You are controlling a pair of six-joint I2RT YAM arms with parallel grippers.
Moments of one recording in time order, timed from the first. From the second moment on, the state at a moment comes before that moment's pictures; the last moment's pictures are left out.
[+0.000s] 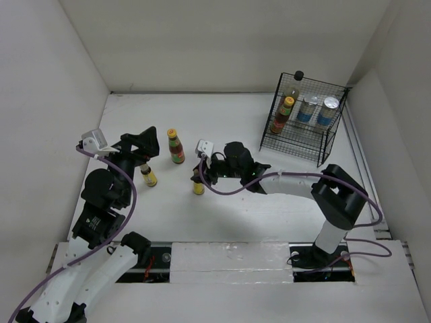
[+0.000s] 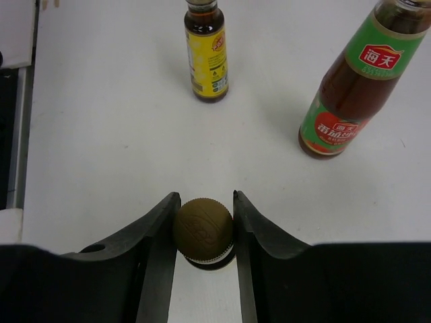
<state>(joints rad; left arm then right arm) -0.51 0.53 0.84 -0.16 -0.49 -0.52 0.89 1.72 1.00 0.44 -0.45 -0.11</state>
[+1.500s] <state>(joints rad) -0.51 0.58 0.81 0.00 0.14 -0.35 0.01 1.35 1.13 0.20 -0.06 -0.05</state>
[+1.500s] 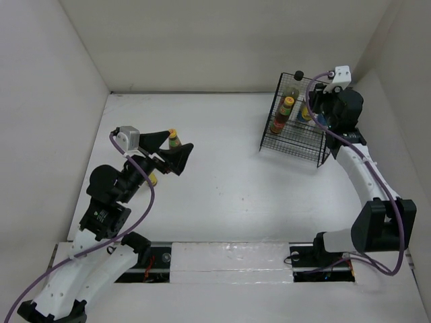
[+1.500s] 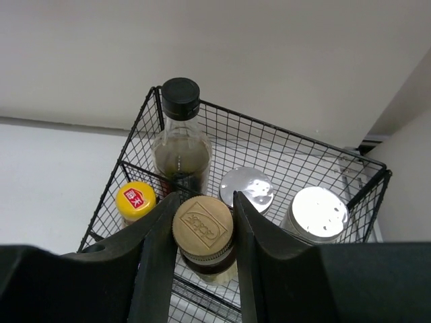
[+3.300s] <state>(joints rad) -0.51 0.59 0.81 -0.02 -0.01 -0.36 0.08 1.34 1.03 0.36 -0.03 0.02</state>
